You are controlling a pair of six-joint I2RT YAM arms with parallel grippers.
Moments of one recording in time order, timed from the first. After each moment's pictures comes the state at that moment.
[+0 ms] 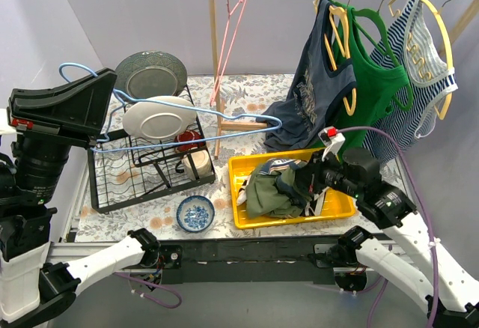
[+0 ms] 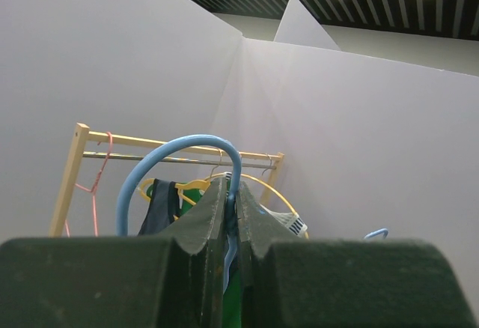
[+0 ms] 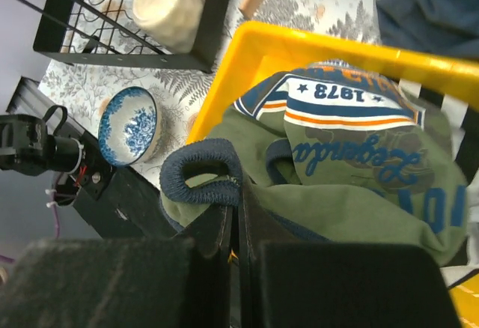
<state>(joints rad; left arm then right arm) -0.74 0.82 1.75 -0.23 -0.06 -0.37 0.63 0.63 0.78 -0.57 -0.23 0.42</state>
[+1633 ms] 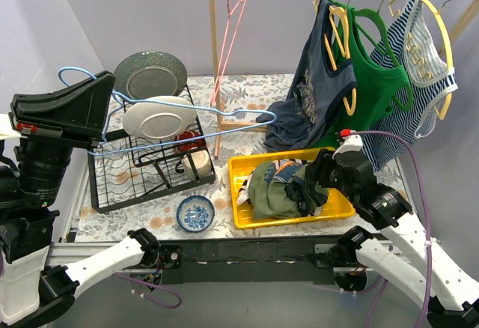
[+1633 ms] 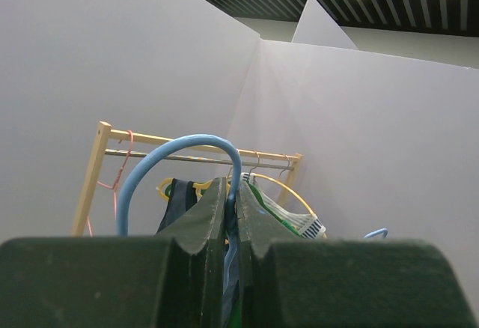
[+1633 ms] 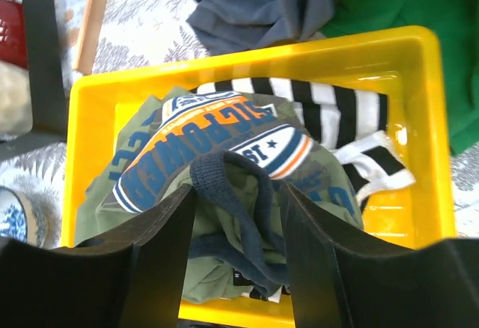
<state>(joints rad) -0.74 0.78 1.69 -0.21 -0.11 -0.33 0.63 0.60 0.71 -0.65 0.26 0.54</state>
